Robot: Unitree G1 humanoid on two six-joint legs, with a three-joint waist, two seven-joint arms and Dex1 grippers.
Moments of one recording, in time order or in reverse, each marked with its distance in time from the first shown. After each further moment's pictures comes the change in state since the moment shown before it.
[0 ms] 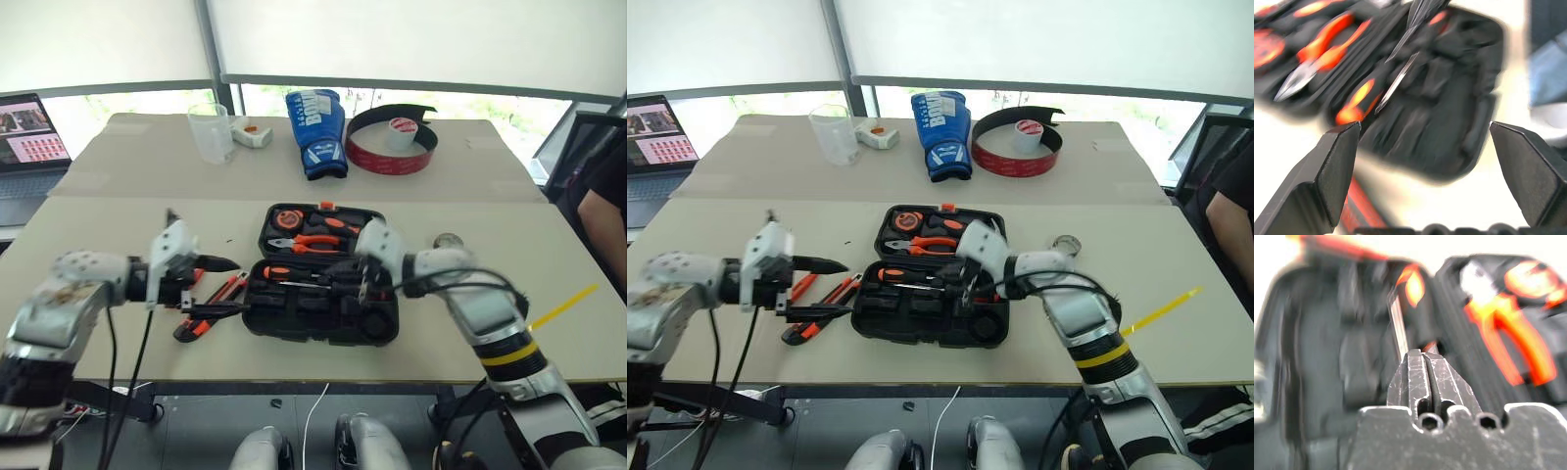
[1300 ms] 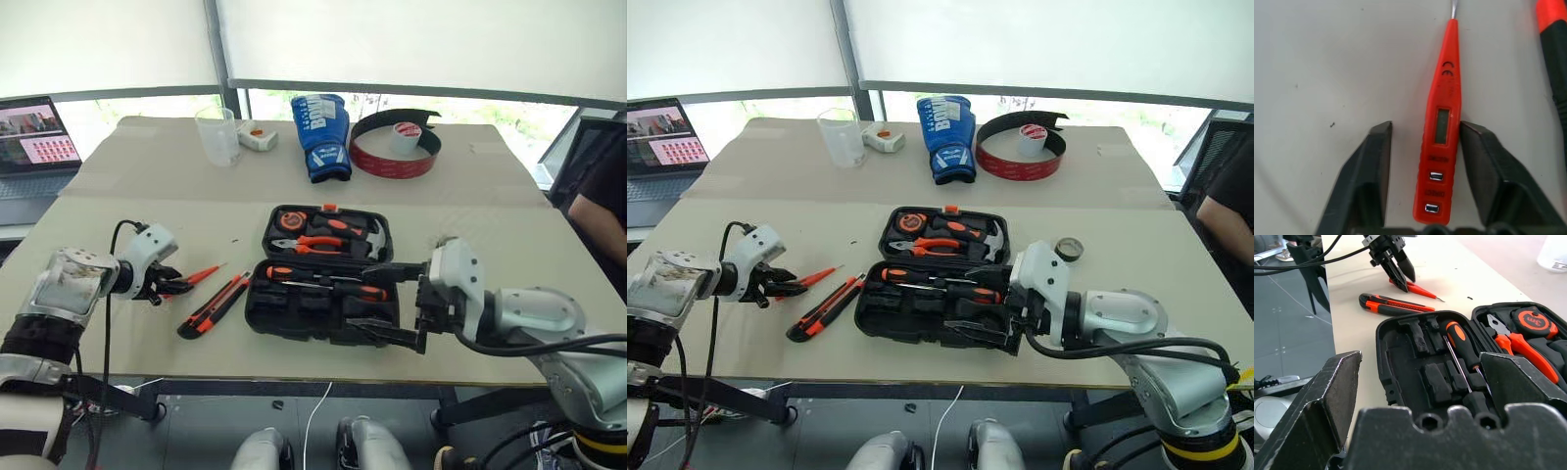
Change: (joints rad) left arm -0.430 0.002 -0.383 0.569 0.343 0.026 0.148; right arm 0.375 -0.201 -0.164 -0.508 0.304 0.121 -0.179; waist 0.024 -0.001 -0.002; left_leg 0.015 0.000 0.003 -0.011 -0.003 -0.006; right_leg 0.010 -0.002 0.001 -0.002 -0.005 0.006
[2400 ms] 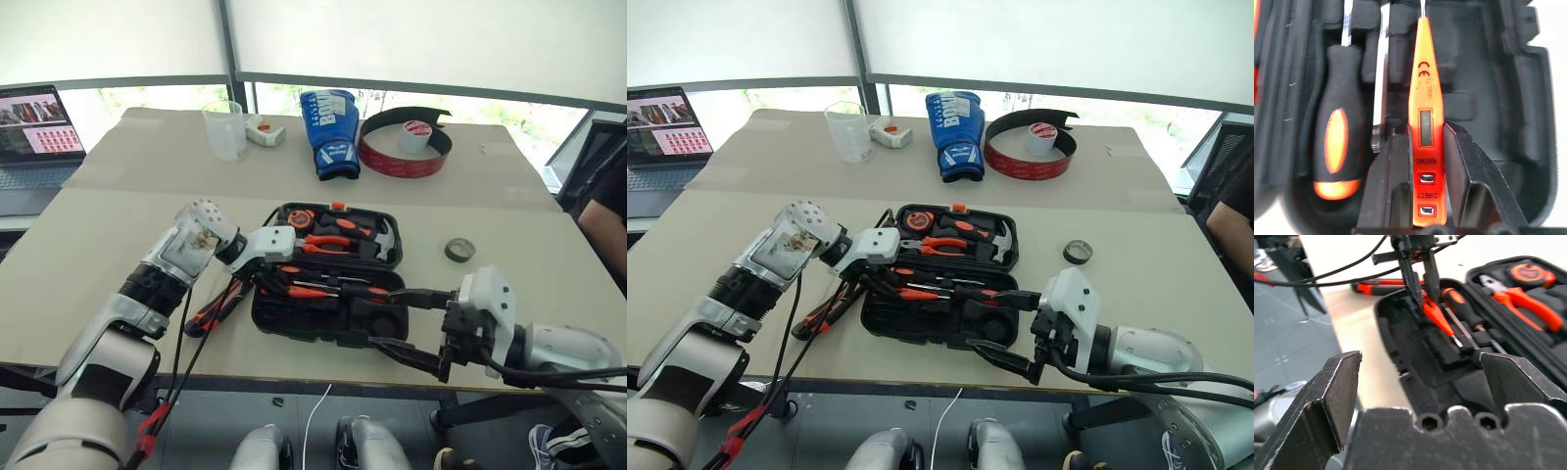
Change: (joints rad) left arm -0.365 -0.339 -0.320 0.026 0.165 -0.300 -0.497; right arm 0.259 -0.054 -0.155 -0.089 0.157 0.018 -0.116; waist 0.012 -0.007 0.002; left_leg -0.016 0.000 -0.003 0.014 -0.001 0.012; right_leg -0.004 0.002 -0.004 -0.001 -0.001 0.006
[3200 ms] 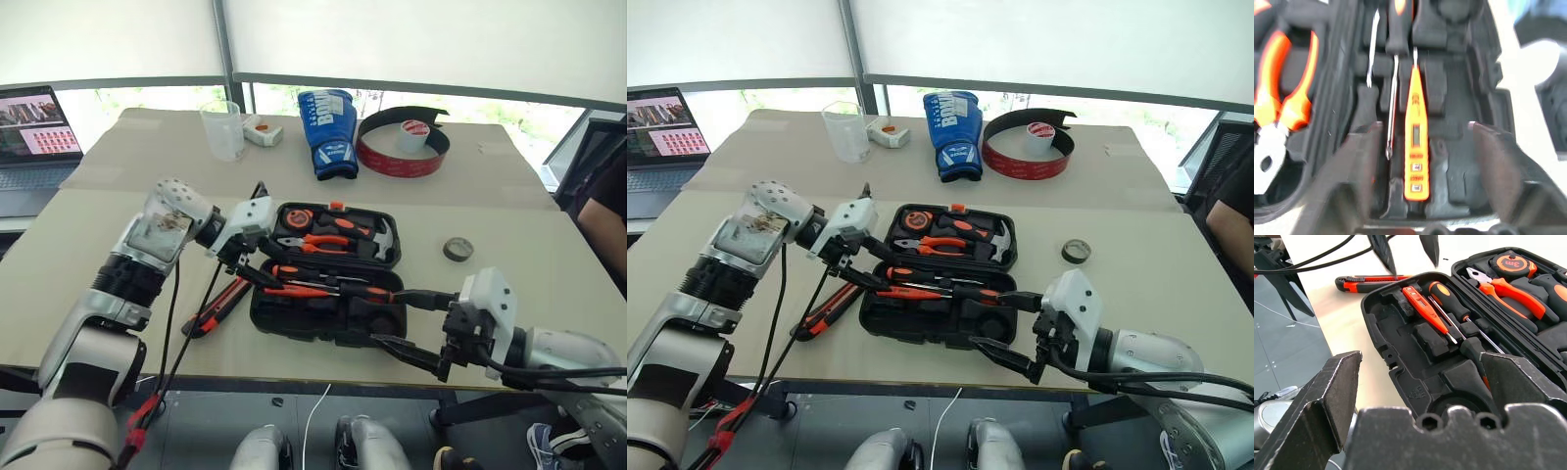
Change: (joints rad) left arm 0.021 0.055 0.184 -0.047 -0.203 0.060 -0.054; right arm 0.021 -0.004 0.000 0.012 0.000 0.000 -0.032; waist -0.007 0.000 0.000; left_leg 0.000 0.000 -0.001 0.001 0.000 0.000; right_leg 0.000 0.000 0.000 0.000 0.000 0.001
